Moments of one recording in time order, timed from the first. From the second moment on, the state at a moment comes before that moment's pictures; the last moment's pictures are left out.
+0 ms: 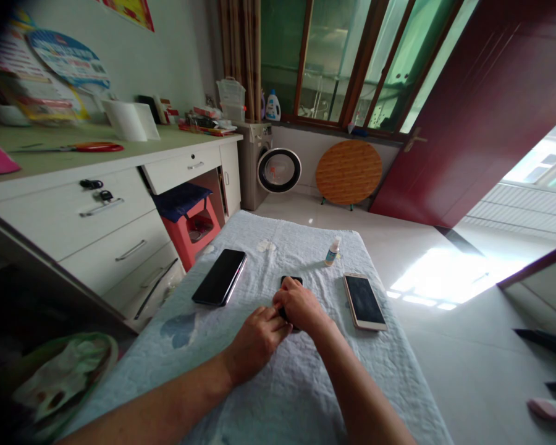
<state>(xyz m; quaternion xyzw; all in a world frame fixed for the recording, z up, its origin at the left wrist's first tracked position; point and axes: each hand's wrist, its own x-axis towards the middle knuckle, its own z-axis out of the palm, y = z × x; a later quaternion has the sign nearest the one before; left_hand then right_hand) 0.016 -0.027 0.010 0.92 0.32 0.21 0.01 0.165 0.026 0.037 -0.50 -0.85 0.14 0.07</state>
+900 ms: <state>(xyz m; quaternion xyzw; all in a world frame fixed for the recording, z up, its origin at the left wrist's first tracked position) 0.021 -0.027 0.011 0.91 0.37 0.17 0.07 0.181 0.078 0.024 -0.62 -0.77 0.08 0.09</state>
